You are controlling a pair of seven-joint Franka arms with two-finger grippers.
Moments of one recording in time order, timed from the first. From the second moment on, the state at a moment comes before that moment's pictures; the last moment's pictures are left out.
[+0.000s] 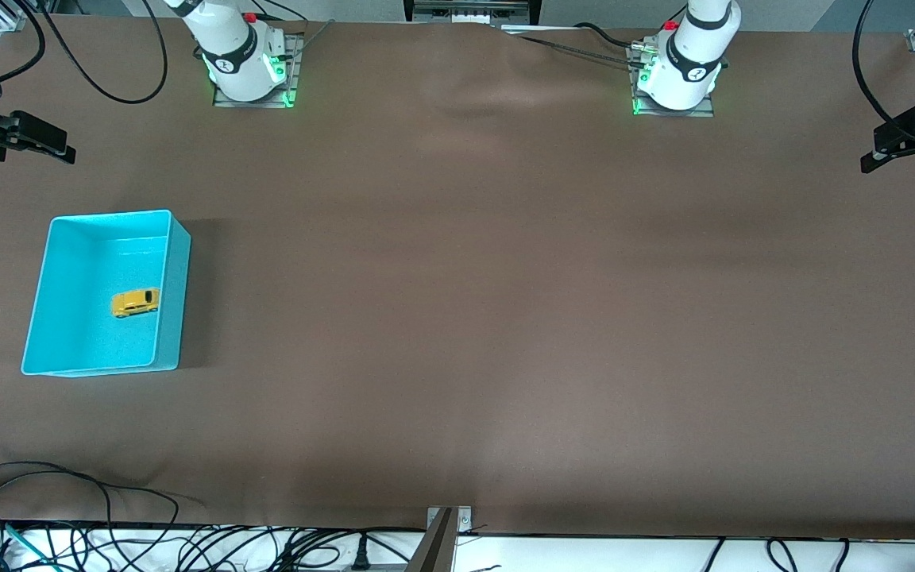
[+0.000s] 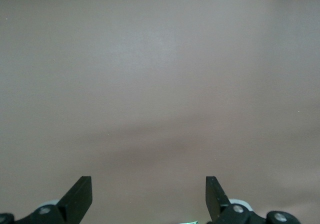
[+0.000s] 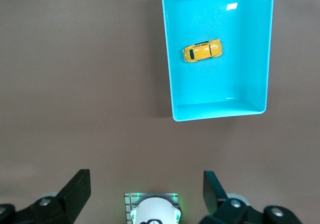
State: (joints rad) left arm 0.13 0.04 -0.04 -1.42 -0.08 1.40 0.21; right arm -0.15 0.01 0.11 -1.56 0.00 1.39 -0.02
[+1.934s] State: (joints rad) left arm 0.13 0.06 -0.03 -1.42 -0.08 1.39 0.21; right arm -0.15 0.01 0.11 -1.55 0.00 1.37 -0.02
